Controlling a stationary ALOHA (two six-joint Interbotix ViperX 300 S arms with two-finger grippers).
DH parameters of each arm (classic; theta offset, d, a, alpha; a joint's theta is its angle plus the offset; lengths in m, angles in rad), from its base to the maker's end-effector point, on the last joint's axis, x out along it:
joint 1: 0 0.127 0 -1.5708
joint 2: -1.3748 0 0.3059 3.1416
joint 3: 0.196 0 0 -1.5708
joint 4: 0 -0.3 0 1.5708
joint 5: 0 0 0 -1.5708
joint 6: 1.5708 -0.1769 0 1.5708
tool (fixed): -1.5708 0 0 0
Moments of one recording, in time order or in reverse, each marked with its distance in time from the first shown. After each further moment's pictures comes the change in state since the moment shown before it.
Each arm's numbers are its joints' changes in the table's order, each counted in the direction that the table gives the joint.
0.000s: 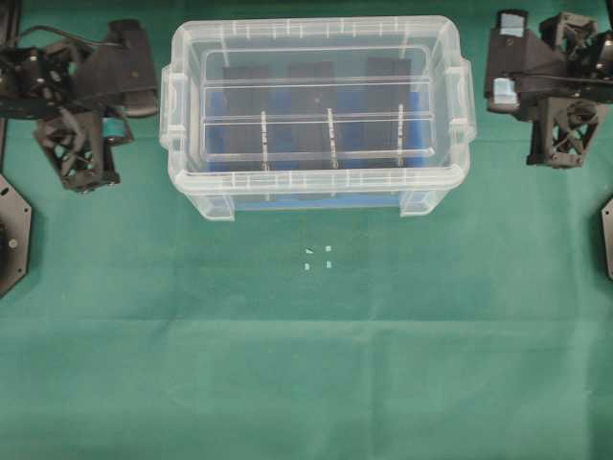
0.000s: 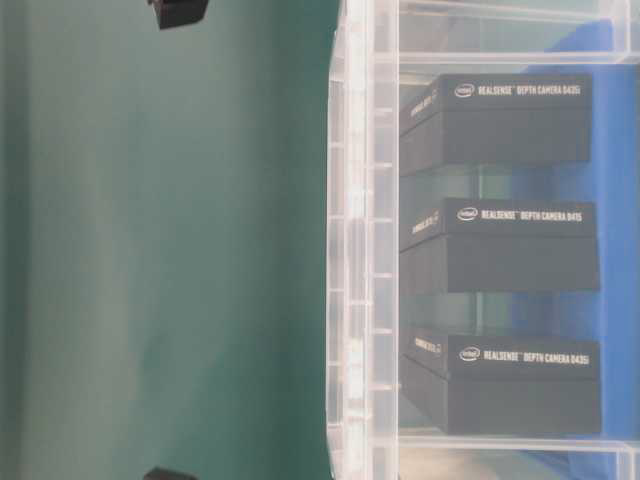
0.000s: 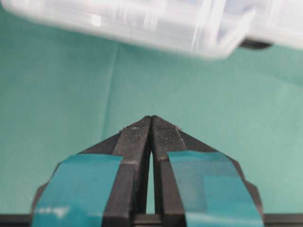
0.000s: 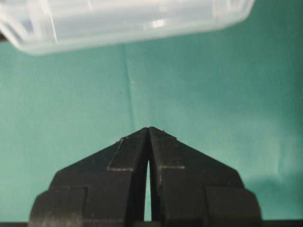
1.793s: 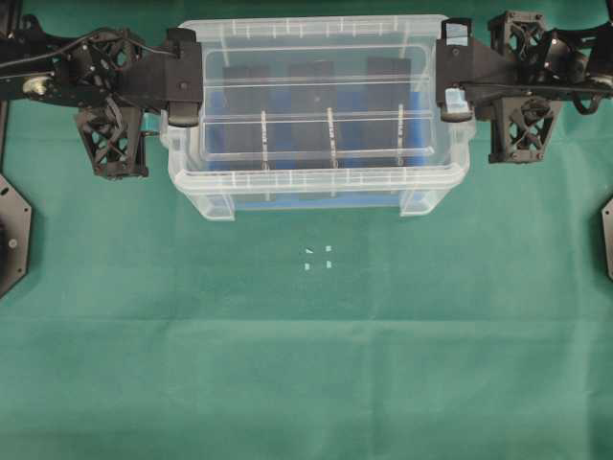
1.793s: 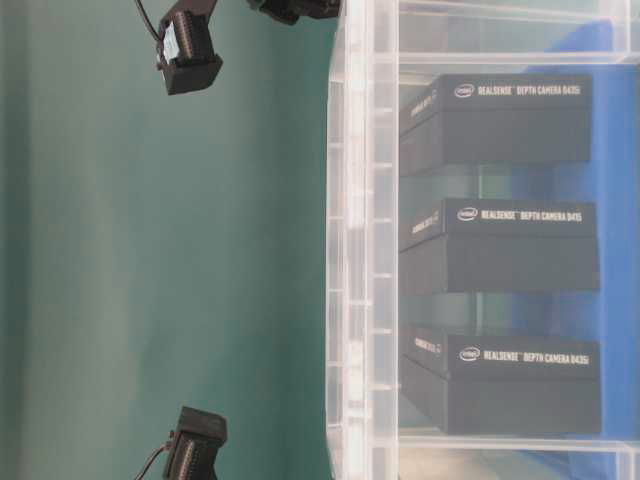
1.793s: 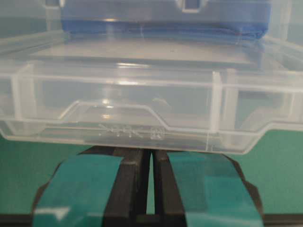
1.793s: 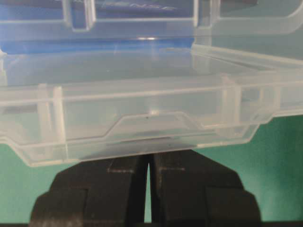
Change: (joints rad) left arm 0.011 0.155 0.072 0.000 0.086 -0.184; right arm 0.049 0.144 0.092 0.002 0.081 0.044
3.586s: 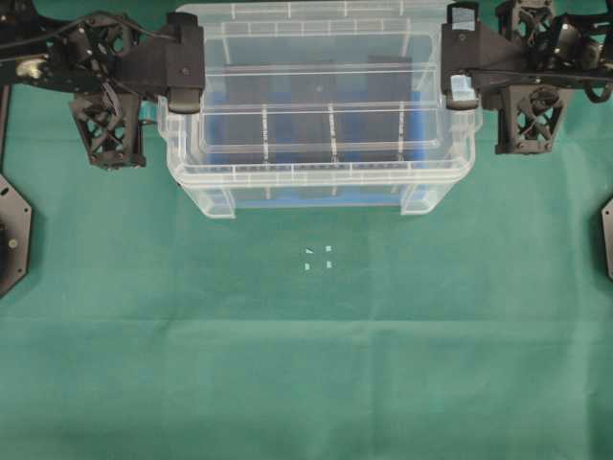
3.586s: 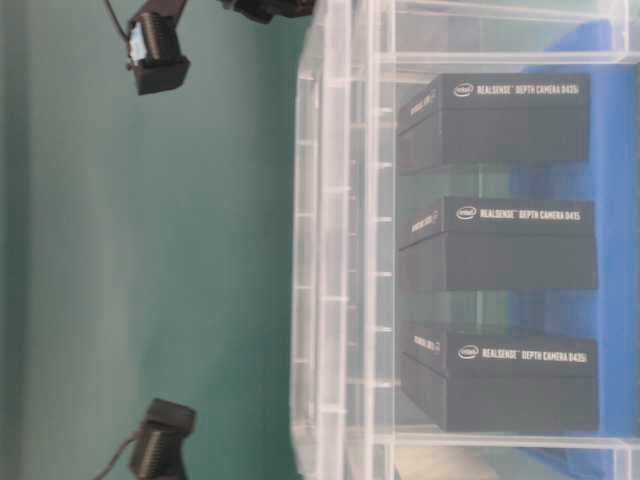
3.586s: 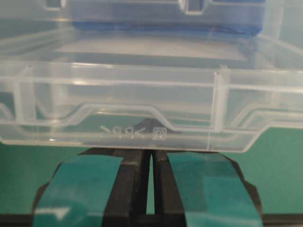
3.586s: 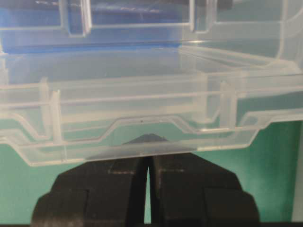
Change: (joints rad) left arm -0.002 -0.029 0.087 -0.002 -0.107 0.000; right arm 0.000 -0.040 0.060 0.002 -0.078 0.000
